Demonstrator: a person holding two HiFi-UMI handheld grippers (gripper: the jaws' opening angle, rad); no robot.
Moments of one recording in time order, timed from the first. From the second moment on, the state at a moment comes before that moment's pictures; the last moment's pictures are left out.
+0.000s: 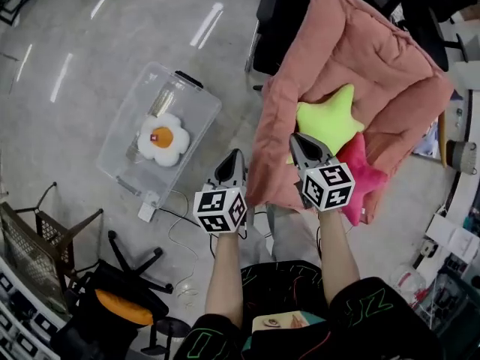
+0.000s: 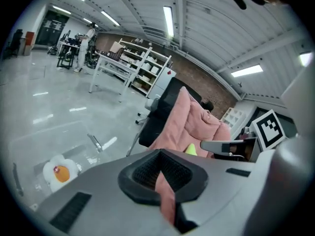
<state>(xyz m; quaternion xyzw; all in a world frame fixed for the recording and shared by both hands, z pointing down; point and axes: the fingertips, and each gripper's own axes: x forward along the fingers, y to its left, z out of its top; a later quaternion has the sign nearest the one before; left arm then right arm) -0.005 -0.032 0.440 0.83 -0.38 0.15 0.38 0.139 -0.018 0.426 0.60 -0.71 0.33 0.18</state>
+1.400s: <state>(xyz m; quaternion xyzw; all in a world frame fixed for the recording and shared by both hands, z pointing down) 0.280 0.071 0.612 0.83 -0.25 0.33 0.38 0.394 0.111 0.612 0.69 -0.48 0.54 0.10</state>
